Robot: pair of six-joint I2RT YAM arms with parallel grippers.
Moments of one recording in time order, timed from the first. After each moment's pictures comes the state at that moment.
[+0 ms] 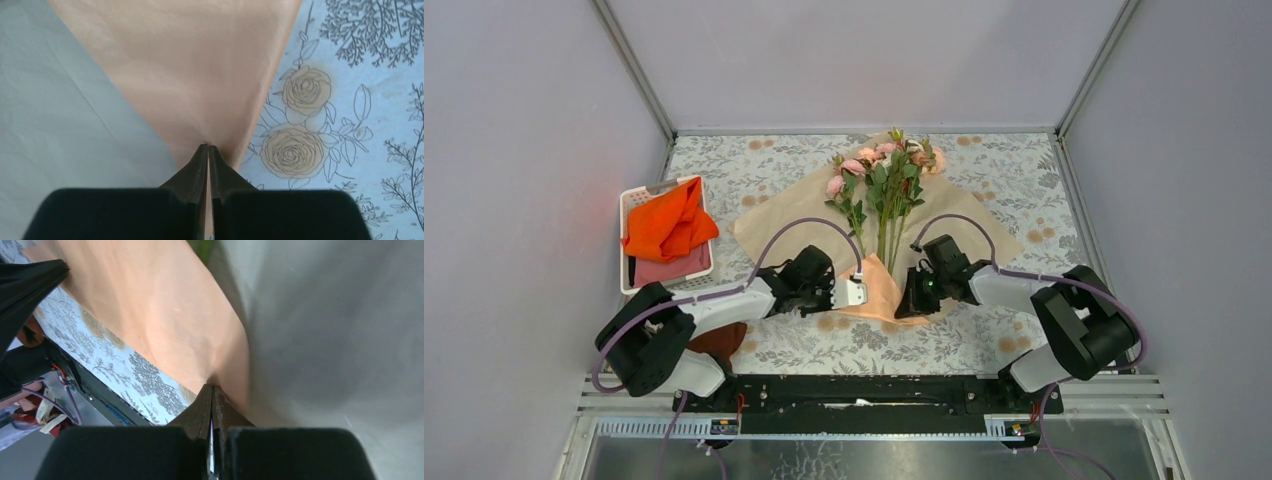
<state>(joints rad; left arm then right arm) -0.76 1.43 0.64 -0.22 0.19 0.71 0.57 1.51 0.59 -0.13 -0.47 0.62</state>
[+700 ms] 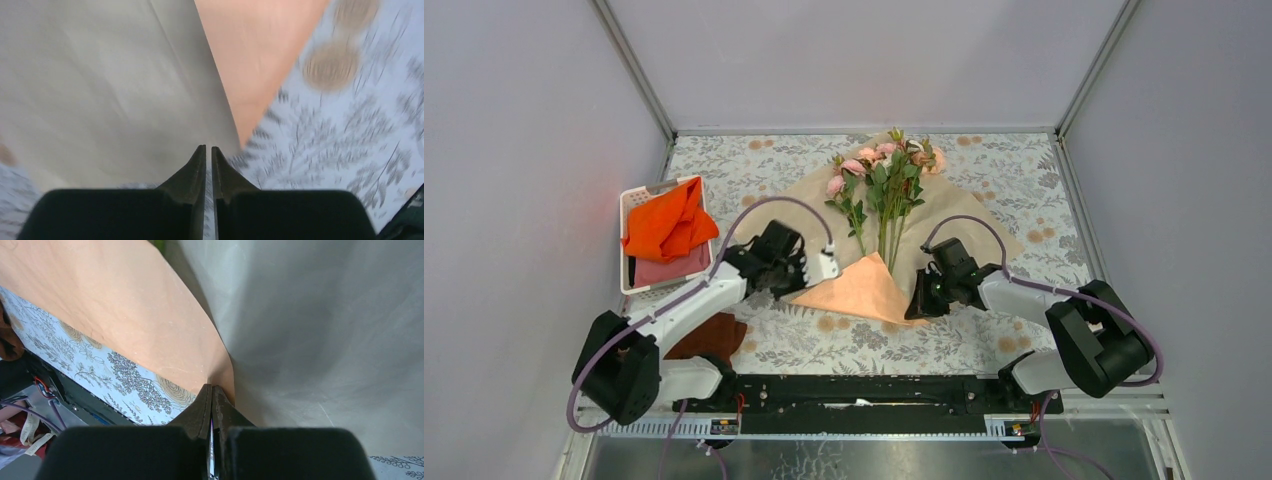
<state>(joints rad) -0.55 1.22 0.68 -0.59 0.17 0.80 0.54 1.40 0.54 -0.21 -0.36 0.62</state>
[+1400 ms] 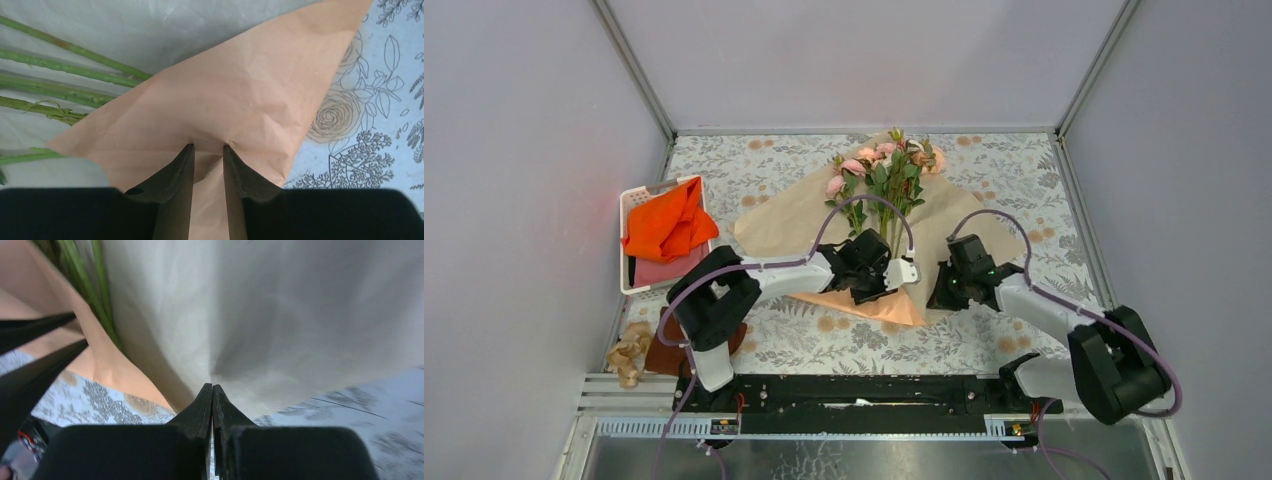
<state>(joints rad) -0.89 1.80 1.05 -0.27 0.25 0.48 0.47 1.29 0.54 -0.34 -0.20 0.63</state>
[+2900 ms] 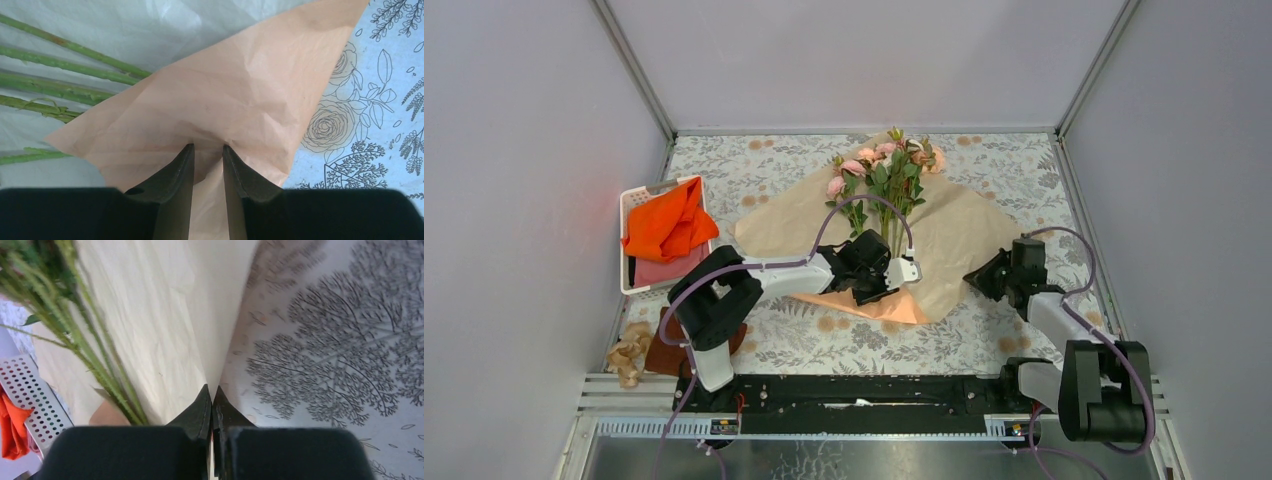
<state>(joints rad) -0.89 1.81 1.04 -0.21 0.26 0.43 -0.03 1.16 0.34 -0.03 -0.26 0.83</state>
